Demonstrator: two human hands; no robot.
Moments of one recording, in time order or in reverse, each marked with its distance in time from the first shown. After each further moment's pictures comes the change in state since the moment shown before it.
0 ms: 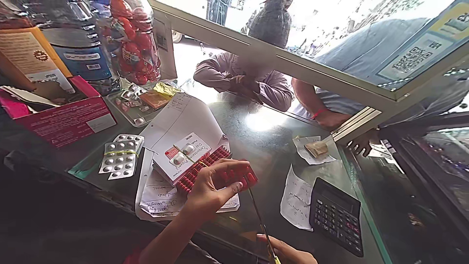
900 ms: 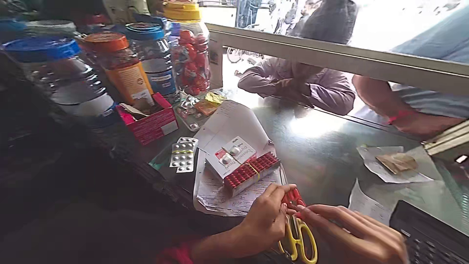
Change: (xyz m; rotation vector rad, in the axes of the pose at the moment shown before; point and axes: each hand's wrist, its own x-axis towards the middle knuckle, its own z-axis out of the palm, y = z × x) left_hand -0.033 0.000 0.009 0.461 -0.174 -0.049; right_hand 0.098 -0.032 -0.003 -1.062 0.094 -0.663
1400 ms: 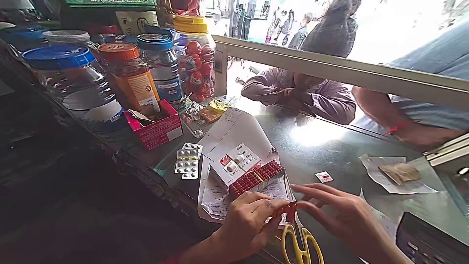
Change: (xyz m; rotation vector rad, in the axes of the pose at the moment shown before) left_hand -0.017 -0.017 -0.036 0.439 0.236 0.452; right_hand 0.033 0.031 0.027 0.303 -0.061 0.161
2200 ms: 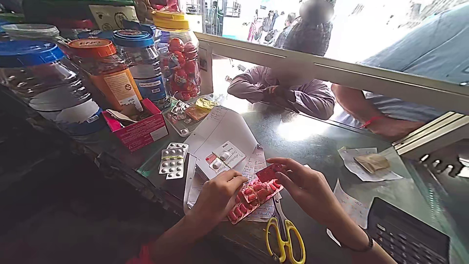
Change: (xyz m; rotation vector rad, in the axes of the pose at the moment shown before) left_hand 0.020 -0.028 -0.024 0.258 -0.212 -0.122; right_hand 0.029 -0.004 0.011 0.325 -0.043 0.219
